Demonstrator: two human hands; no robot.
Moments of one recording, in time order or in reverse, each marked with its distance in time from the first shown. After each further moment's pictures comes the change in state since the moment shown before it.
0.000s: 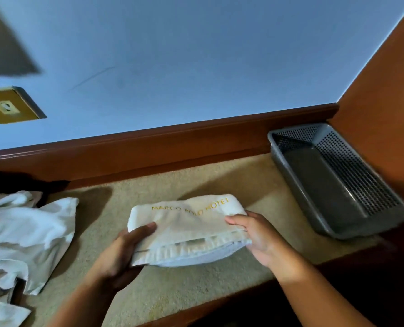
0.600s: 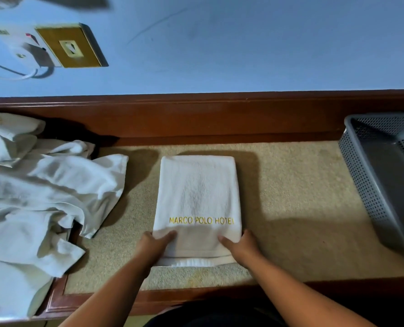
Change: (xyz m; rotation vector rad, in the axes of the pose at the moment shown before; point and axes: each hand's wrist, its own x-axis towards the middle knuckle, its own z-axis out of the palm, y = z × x) left_hand 0.058 -0.102 -0.151 0.590 0.650 -0.233; right_hand 0.096 0.168 0.084 -0.693 0.196 0.182
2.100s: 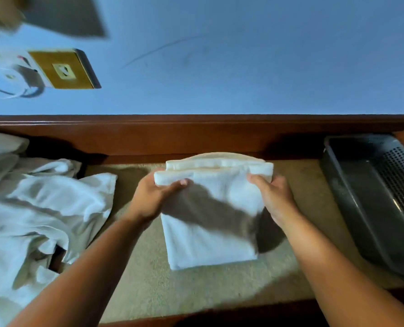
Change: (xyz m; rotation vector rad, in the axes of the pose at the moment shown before) left_hand -0.042 0.176 -0.038 -0.361 -0.264 0.727; right_hand -0.015 -0.155 -0.136 0.449 0.178 -0.488
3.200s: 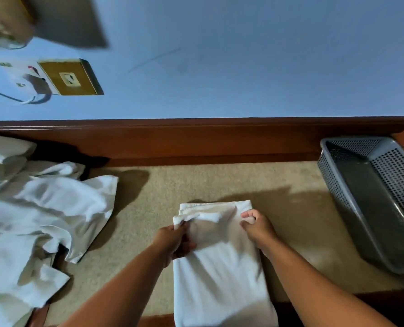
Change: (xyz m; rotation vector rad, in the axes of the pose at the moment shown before) left_hand -0.033 -0.111 0.049 -0.148 0.146 -0.713; right_hand -0.025 0.099 -0.003 -0.447 -0.062 0.241
